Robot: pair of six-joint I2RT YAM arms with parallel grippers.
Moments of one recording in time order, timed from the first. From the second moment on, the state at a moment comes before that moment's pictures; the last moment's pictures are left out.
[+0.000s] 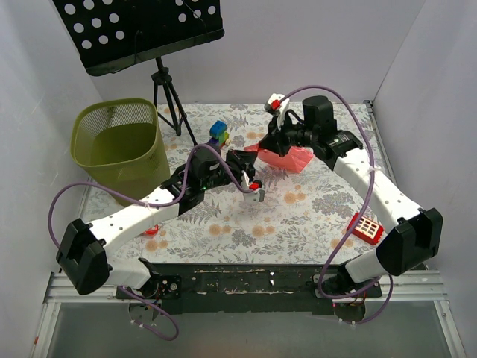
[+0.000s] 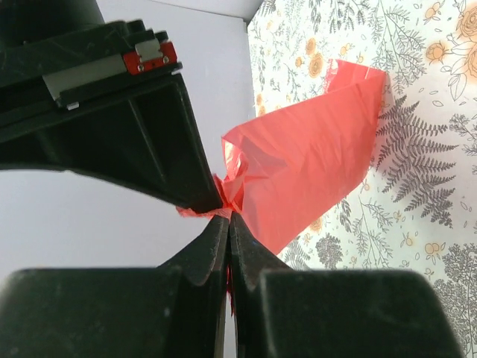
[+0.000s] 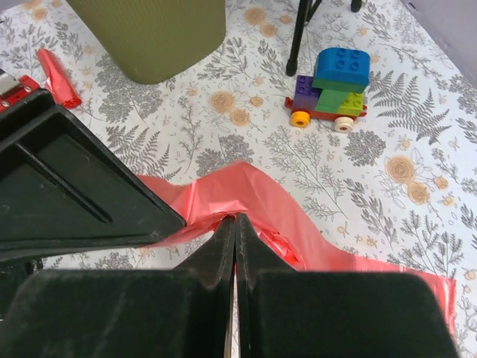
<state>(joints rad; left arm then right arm) -0.80 1.32 1.00 0.11 0.30 1.34 0.48 1.45 1.40 -0.41 -0.63 -0.24</state>
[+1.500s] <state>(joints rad) -0.81 1.32 1.01 0.11 0.23 1.30 0.60 1.37 1.37 -0.37 -0.54 -0.24</state>
